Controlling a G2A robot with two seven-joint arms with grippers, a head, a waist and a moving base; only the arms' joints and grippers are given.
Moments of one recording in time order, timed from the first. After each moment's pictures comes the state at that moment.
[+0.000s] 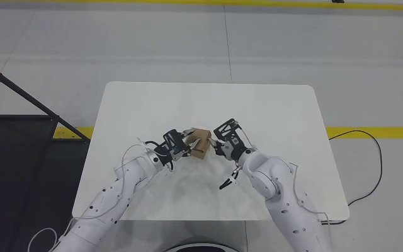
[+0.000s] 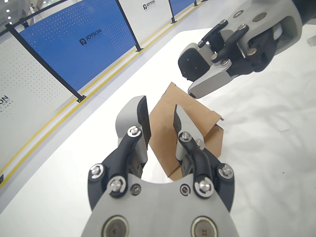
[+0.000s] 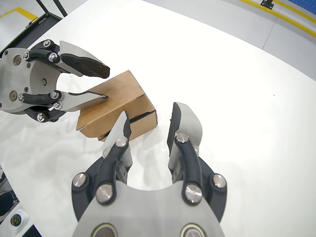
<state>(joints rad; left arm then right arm) 1.12 -1.15 -1.08 -1.41 1.62 -0.40 0.35 -1.10 -1.34 1.10 -1.64 -1.21 -0.24 0.58</state>
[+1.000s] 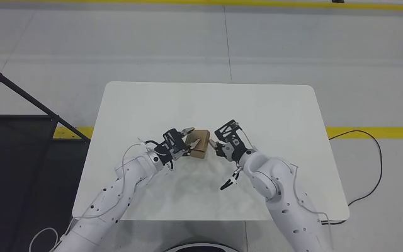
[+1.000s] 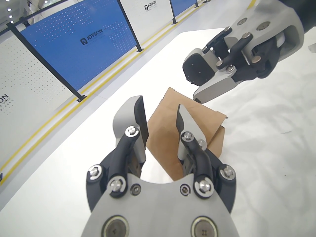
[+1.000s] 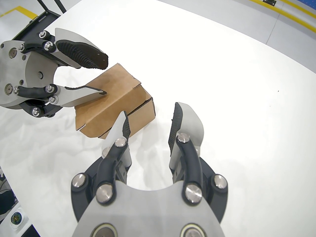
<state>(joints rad) 1.11 -1.16 -1.08 -1.40 1.62 -0.40 0.35 -1.11 -1.34 1.11 -1.63 -1.20 -0.25 0.57</state>
